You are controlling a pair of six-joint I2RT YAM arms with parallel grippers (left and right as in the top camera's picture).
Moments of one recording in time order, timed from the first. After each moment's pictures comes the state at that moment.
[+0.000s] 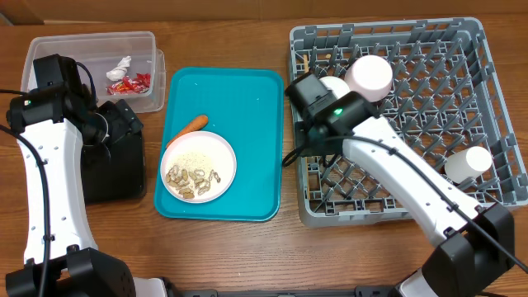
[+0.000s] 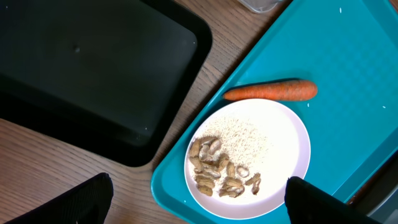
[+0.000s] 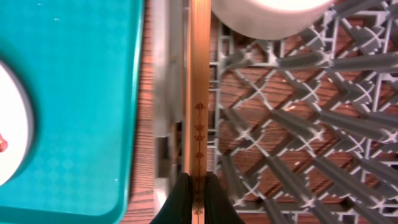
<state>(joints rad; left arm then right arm) 0.30 1.59 1.52 -1.24 0.09 -0.38 0.57 1.72 1.50 -1.13 0.12 0.49</state>
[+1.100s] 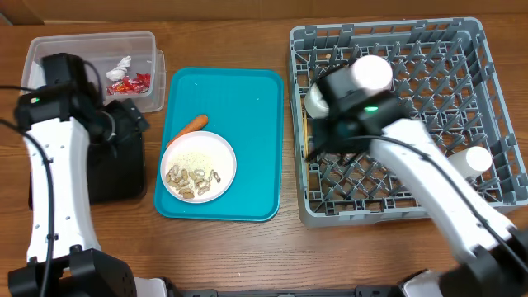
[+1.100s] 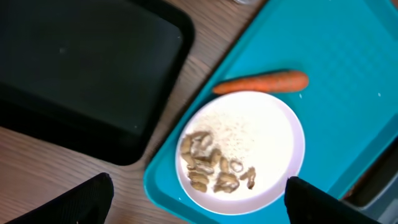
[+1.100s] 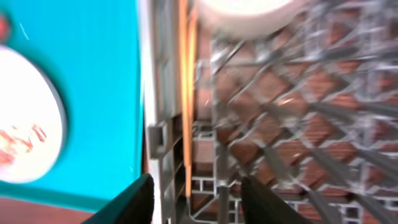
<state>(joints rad) 0.22 1.59 1.52 -1.24 0.09 -0.38 0.43 1.59 1.46 -1.12 -0.01 0.46</state>
